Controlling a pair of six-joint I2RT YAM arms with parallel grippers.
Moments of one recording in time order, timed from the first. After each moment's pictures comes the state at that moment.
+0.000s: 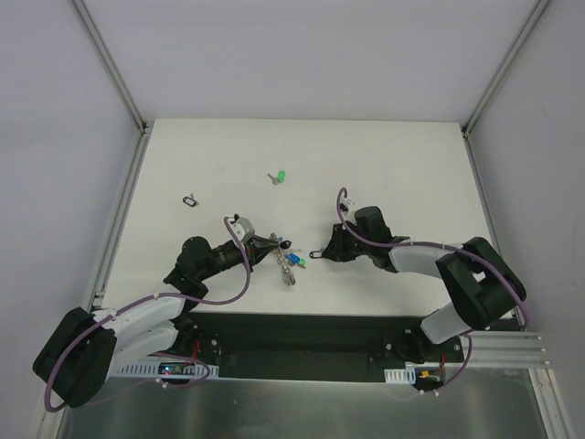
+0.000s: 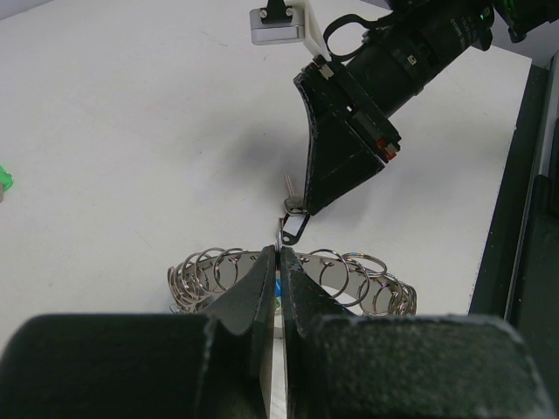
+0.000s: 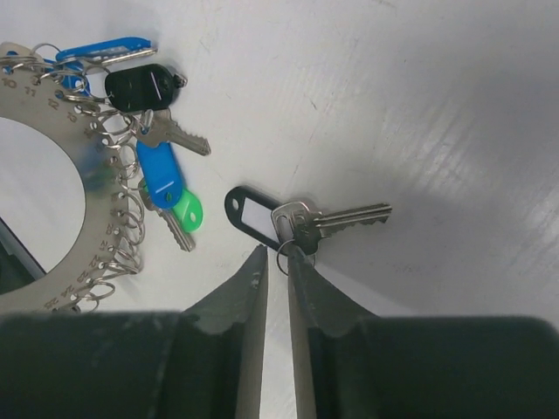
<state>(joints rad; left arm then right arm) -0.57 0.94 0.18 0.73 0.49 -0.09 0.57 1.53 0.56 0.23 -0.36 0.43</state>
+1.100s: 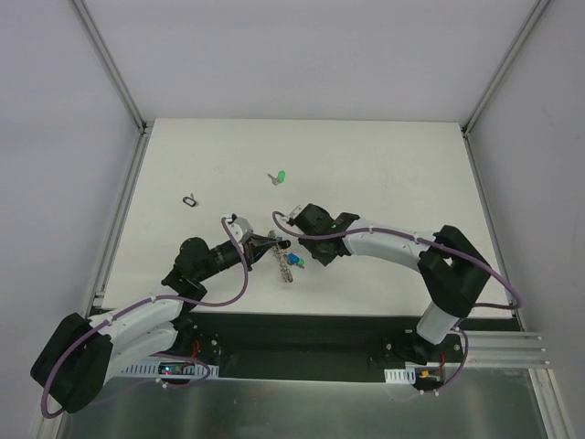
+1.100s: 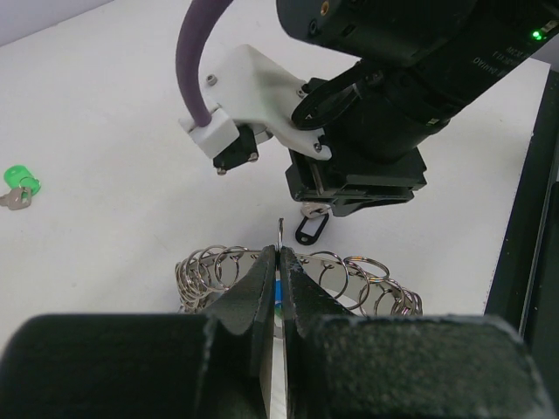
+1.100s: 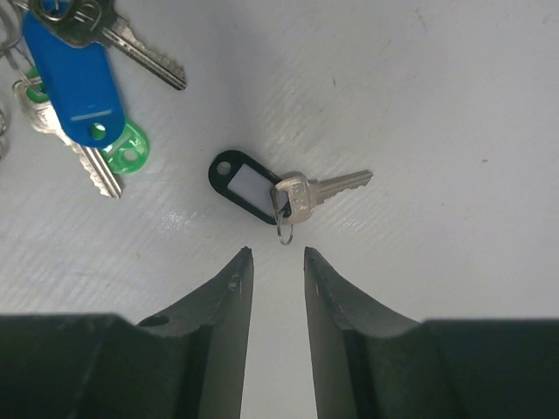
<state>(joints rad) -0.57 0.90 0.18 0.71 0.46 -0.07 0.92 1.68 1.08 -0.60 0.23 0.02</state>
